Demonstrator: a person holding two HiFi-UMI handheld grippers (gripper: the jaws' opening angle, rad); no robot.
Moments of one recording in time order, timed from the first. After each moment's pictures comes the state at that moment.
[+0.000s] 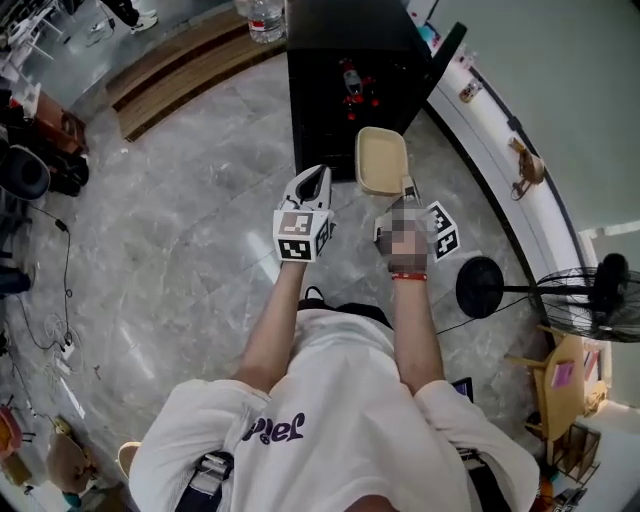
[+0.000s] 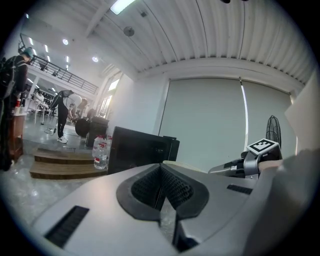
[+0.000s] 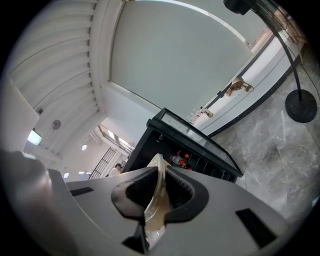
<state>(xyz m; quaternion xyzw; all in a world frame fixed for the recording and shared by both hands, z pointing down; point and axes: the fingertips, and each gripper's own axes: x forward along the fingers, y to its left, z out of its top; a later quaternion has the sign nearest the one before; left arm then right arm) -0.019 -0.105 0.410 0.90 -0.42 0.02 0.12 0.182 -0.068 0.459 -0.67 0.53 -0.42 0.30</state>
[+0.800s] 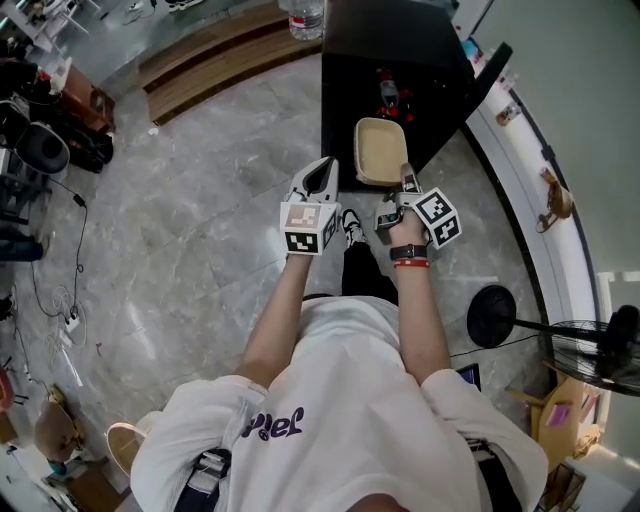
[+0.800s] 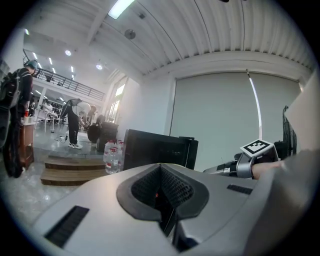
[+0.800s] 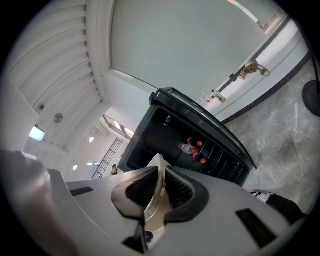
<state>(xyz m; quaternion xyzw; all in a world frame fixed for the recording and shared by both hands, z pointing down) -0.040 -0.189 0.428 0.87 -0.48 0.03 0.10 0.147 -0.194 0.494 -0.62 0.58 -0.45 0.28</state>
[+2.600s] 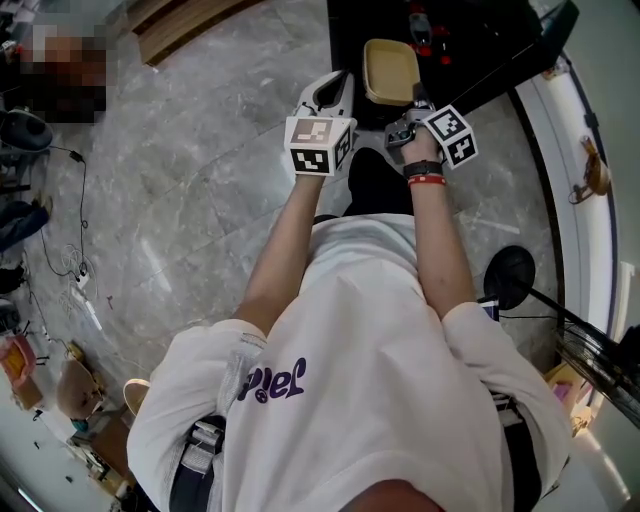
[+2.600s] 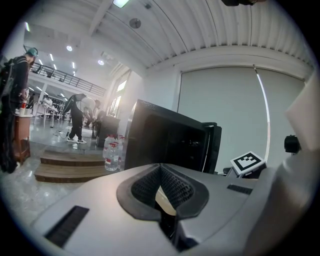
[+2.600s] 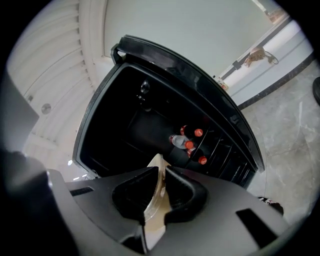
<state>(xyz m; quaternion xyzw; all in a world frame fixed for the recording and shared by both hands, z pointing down) -0.015 -0.352 0.529 0.87 -0.48 0.04 0.12 0.158 -0.371 0.631 -0.62 0.58 -0.47 0.24</state>
